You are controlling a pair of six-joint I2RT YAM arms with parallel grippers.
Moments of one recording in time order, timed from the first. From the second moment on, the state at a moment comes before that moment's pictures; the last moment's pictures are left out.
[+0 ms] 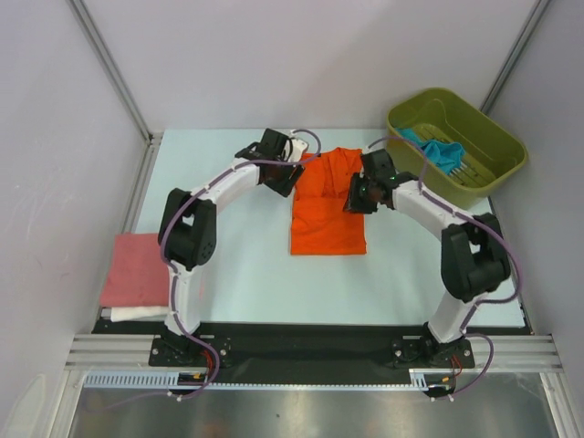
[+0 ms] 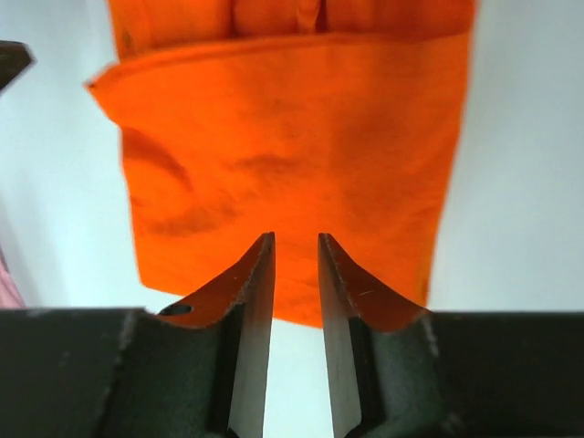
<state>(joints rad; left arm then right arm) -0.46 2.11 1.76 -0.55 0.03 0.21 0.36 1.70 1.28 -0.46 -0.10 0.50</state>
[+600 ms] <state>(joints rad) -0.71 1.87 1.37 -0.58 0.29 0.40 0.33 1.70 1.03 -0.50 -0.19 0.56</state>
